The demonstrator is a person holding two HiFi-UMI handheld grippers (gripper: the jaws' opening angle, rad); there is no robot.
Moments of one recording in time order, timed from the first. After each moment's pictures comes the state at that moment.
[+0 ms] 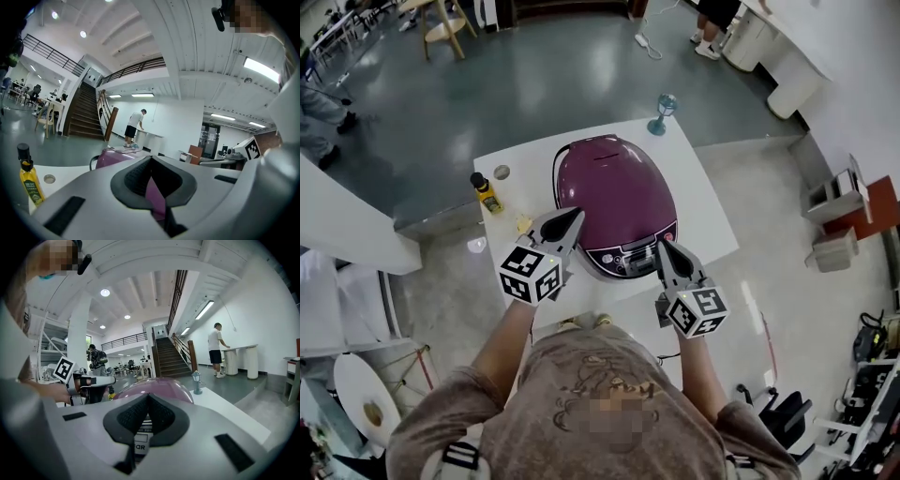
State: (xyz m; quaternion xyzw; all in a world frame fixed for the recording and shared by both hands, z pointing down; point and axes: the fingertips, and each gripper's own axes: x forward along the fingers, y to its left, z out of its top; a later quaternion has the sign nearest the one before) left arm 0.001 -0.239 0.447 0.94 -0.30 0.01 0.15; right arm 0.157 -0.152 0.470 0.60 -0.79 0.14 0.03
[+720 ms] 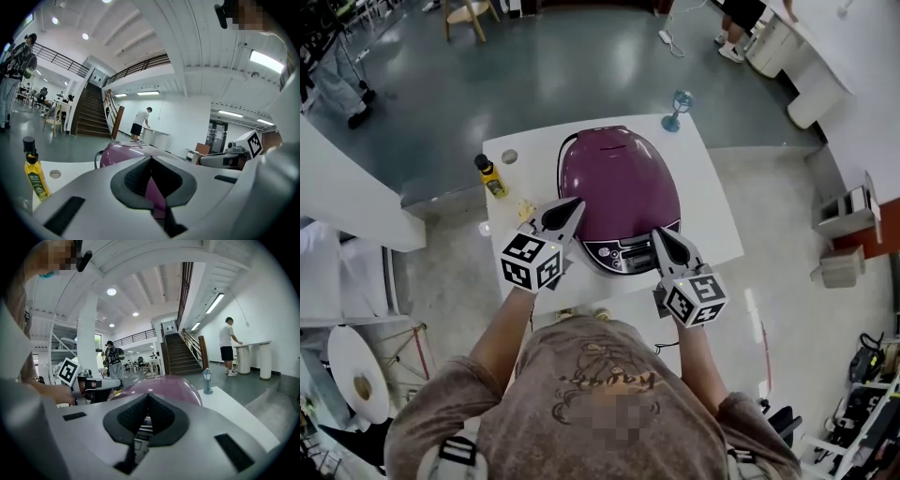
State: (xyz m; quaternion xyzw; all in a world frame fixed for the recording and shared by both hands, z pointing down) left arm 0.005 -0.244 0.466 0.93 -0.34 0.03 0.16; right arm 0.151 -0.174 0.475 0.54 -0.83 0.15 0.05
